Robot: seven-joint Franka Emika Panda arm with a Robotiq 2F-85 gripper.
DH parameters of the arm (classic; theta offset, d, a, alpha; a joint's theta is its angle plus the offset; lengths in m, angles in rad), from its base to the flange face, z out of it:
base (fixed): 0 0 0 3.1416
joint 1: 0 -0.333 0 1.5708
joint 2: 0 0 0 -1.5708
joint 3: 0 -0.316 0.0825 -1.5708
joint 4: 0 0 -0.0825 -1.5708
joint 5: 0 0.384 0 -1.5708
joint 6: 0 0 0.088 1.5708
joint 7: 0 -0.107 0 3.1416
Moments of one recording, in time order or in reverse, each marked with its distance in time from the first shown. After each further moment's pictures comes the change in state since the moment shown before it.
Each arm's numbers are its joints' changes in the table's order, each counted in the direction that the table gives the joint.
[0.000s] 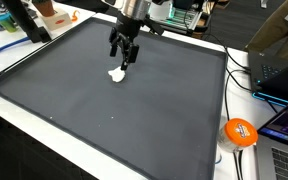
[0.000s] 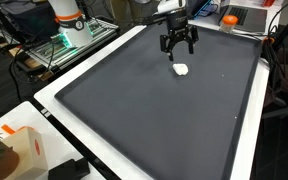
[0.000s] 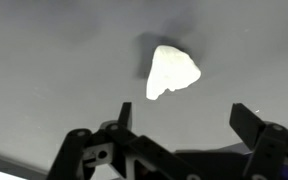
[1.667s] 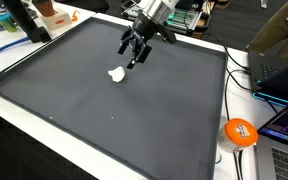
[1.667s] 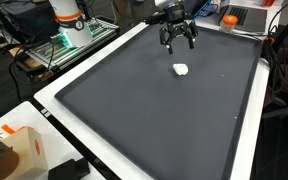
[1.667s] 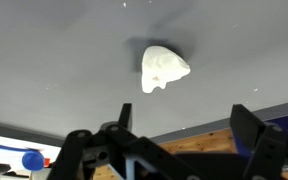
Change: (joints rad) arm -0.529 0.102 0.454 -0.014 -0.438 0.023 -0.691
